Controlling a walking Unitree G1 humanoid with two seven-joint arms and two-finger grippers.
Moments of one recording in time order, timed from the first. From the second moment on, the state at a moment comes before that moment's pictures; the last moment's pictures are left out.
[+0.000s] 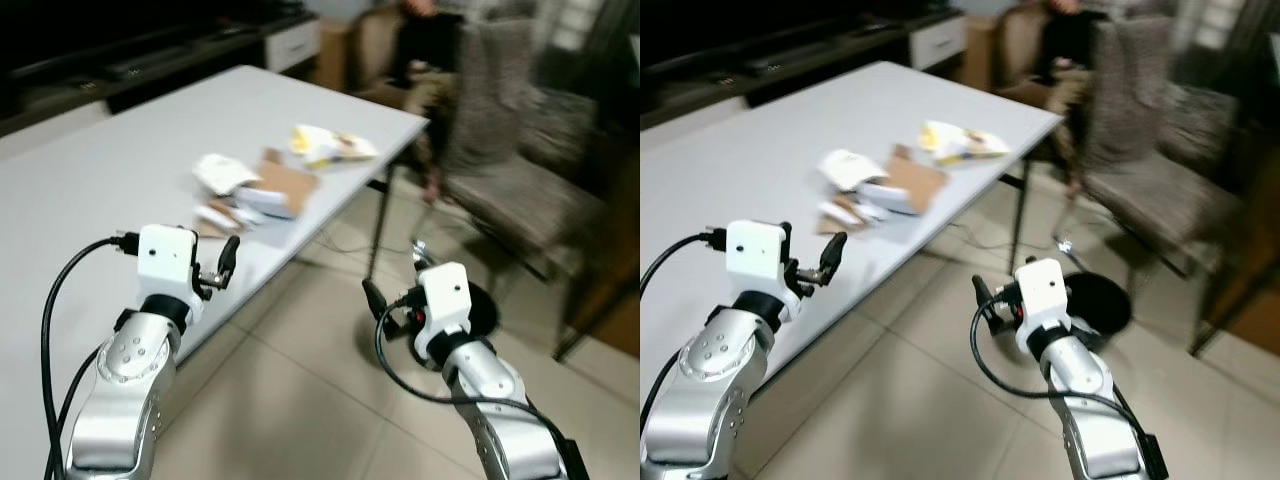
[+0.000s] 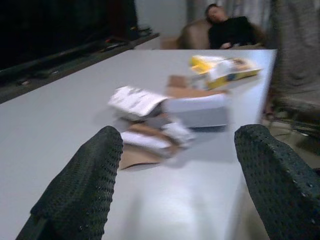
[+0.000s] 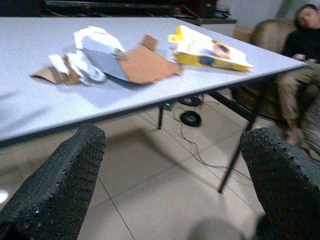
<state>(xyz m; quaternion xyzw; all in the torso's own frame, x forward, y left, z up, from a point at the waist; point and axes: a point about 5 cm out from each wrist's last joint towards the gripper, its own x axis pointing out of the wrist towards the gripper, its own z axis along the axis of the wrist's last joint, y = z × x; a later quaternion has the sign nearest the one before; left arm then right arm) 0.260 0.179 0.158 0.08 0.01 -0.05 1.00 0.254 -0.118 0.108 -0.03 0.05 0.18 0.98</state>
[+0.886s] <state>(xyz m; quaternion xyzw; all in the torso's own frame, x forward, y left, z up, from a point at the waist) 0.268 0.163 0.147 0.05 0.03 -0.10 0.99 0.252 -0.125 0.106 -0.03 0.05 0.16 0.99</state>
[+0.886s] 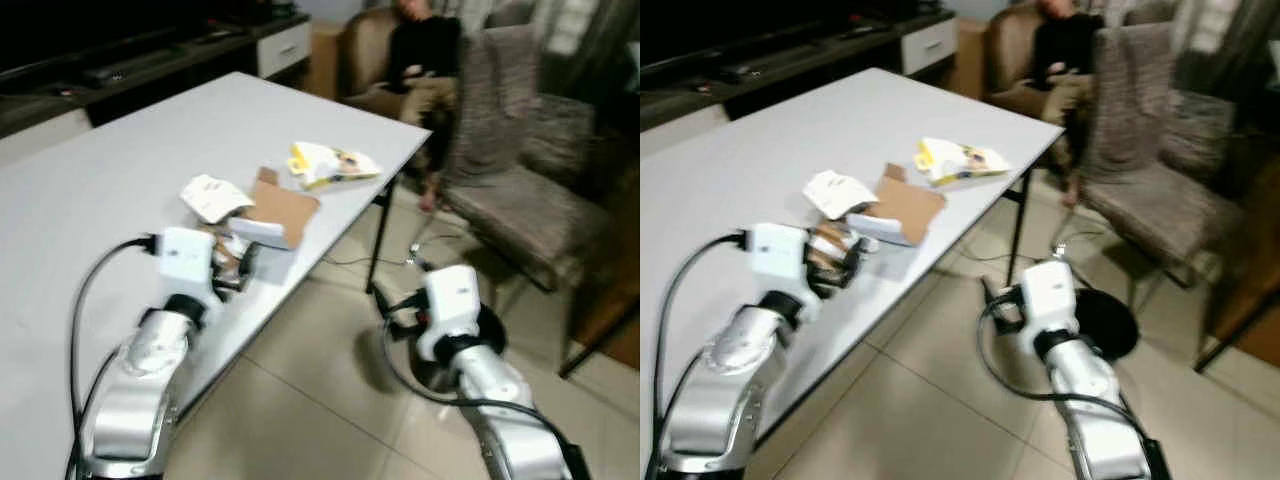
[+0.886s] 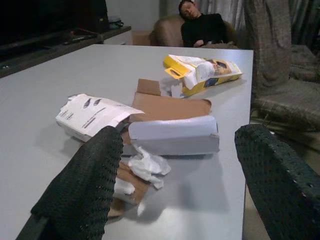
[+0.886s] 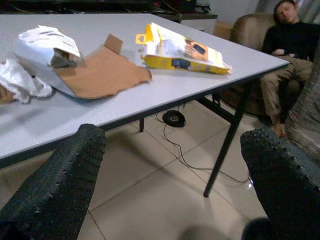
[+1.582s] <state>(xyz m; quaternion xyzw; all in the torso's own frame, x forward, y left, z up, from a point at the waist) 0.277 0.191 0.136 0.06 0.06 -0.03 1.00 0.248 -0.109 0.105 -0.02 0.05 0.19 0.98</state>
